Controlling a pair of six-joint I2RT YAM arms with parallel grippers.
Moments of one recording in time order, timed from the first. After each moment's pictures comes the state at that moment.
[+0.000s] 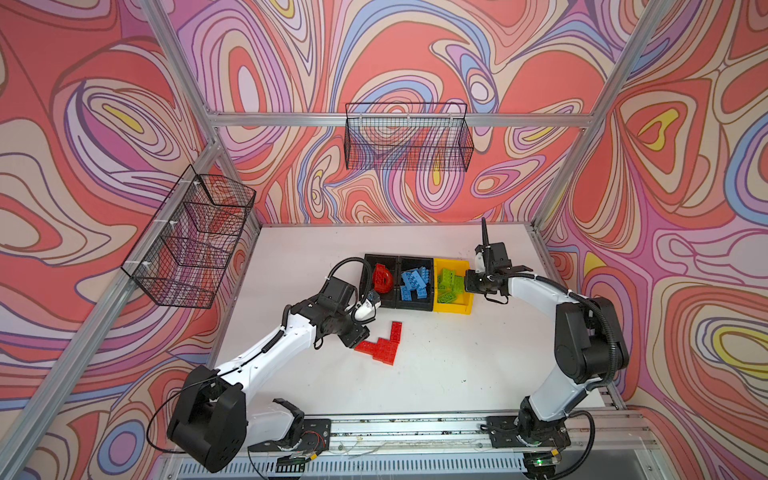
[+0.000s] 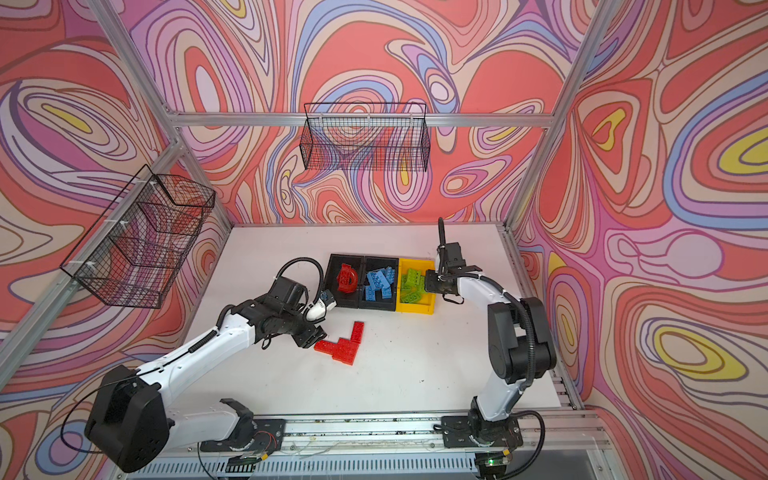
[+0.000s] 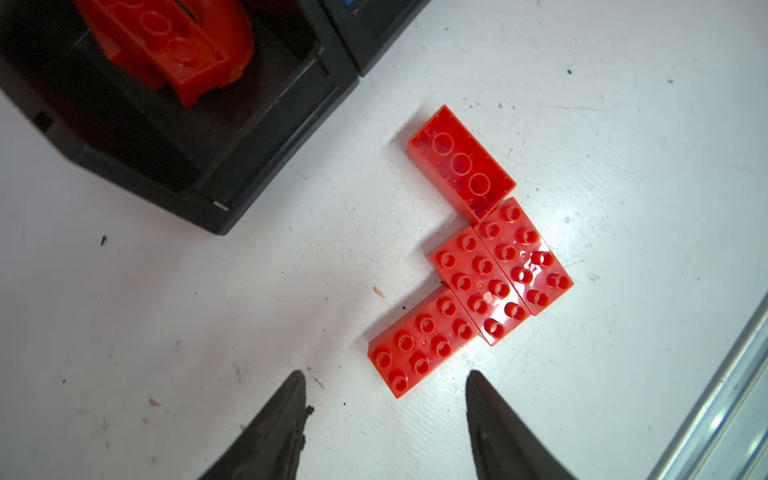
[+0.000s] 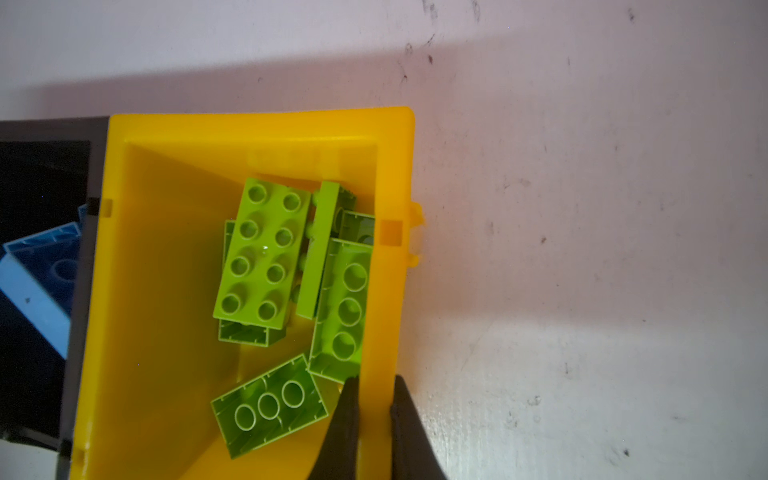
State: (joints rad) left arm -0.51 1.30 0.84 -0.64 0.19 0.39; right arm 0.15 1.72 1.11 -0.38 -0.13 0.26
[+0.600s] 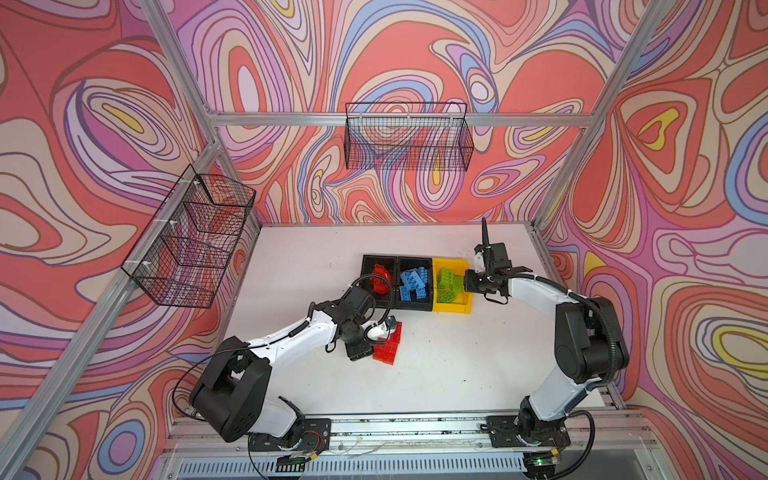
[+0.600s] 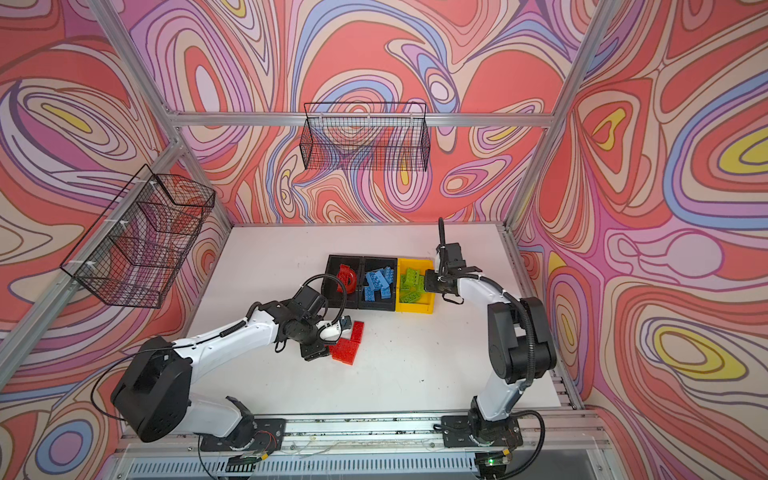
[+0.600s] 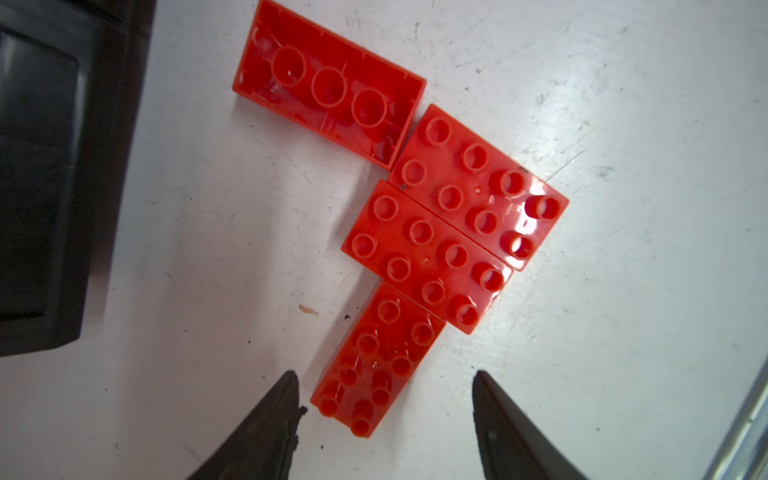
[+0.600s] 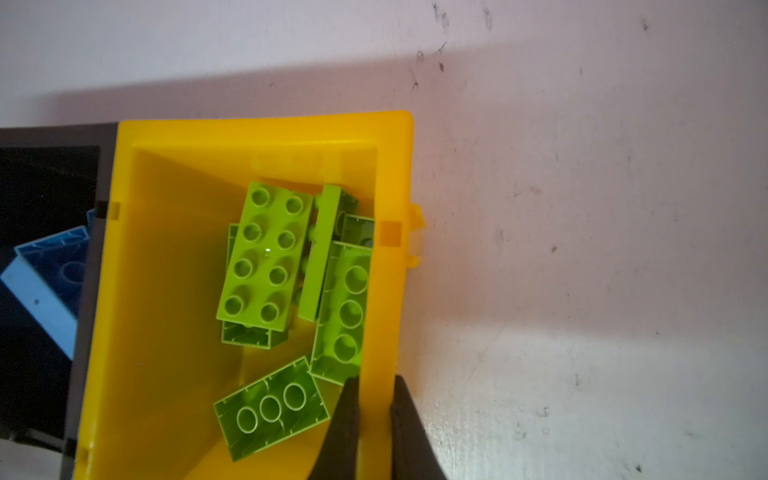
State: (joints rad) left arm -0.61 1.45 0.84 -0.67 0.14 0.66; right arm 0.15 1.72 1.09 -0.35 -0.15 0.26
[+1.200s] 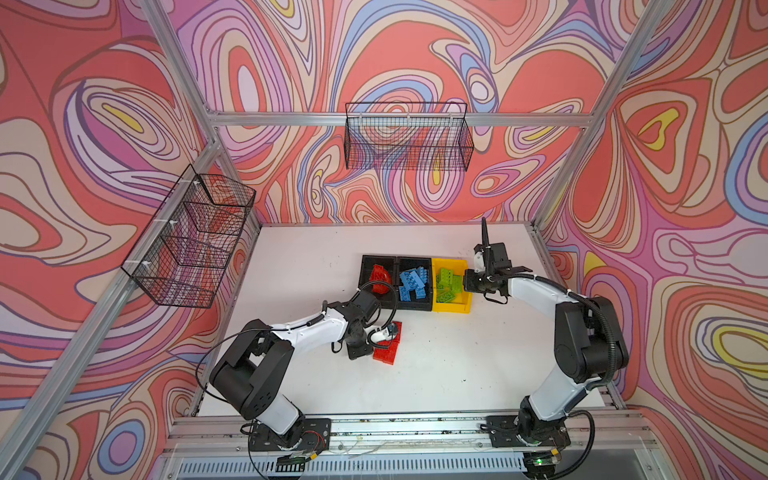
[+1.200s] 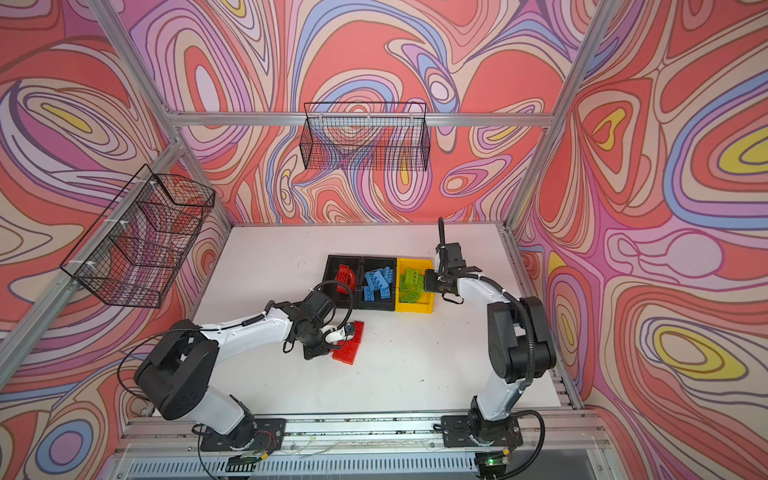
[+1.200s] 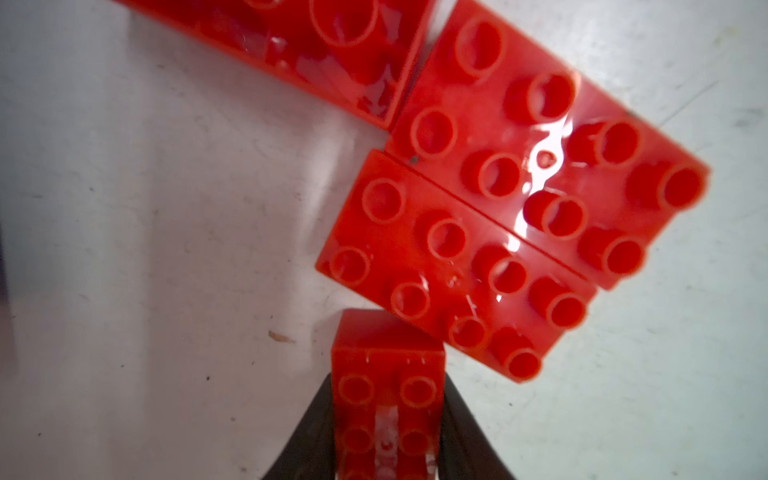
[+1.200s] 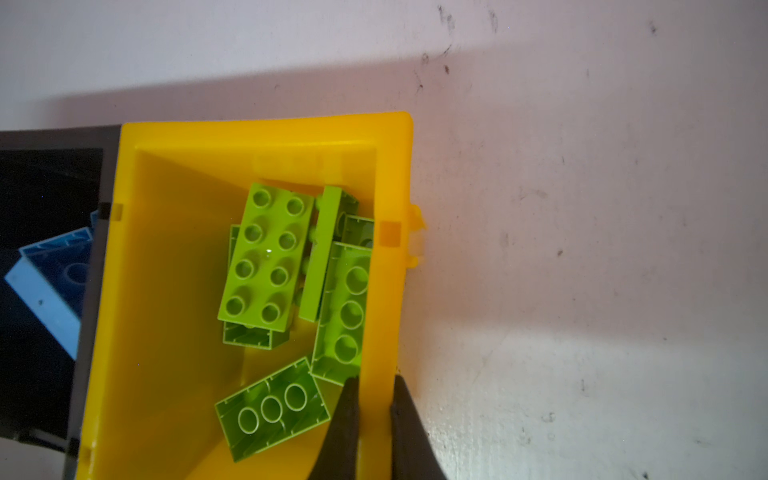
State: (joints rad) left arm -0.63 1.57 0.84 -0.63 0.06 0.67; right arm 0.15 1.72 1.09 -0.34 -0.16 0.26
